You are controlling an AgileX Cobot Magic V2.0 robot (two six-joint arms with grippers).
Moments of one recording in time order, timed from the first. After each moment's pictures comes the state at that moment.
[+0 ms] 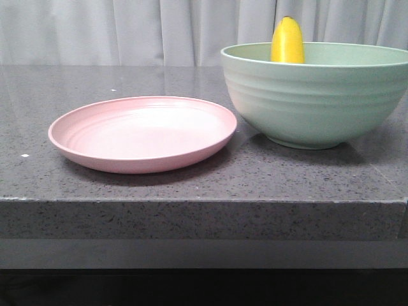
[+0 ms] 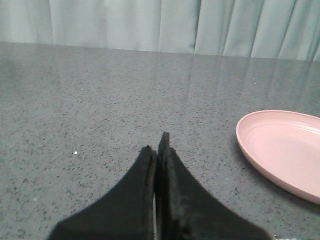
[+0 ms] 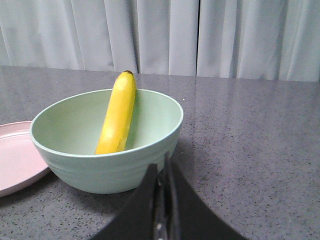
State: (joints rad) left arm -0.11 0.02 -0.21 0.03 0.39 -0.09; right arm 0.13 0.07 -0.29 0.21 0.32 -0.13
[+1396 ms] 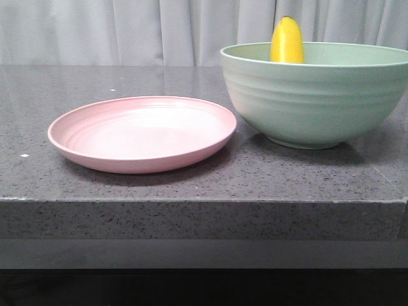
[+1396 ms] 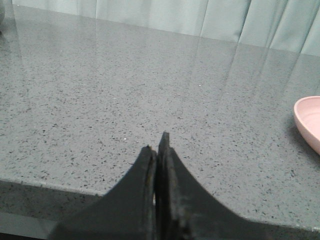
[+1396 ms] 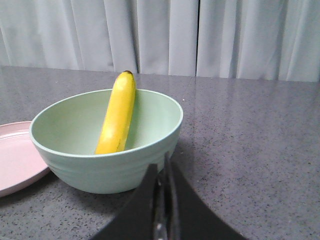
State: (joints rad) left arm 0.02 -0.01 0.01 -0.04 0.21 -0.09; right arm 0.13 0.07 -0.29 0.21 0.32 -0.13
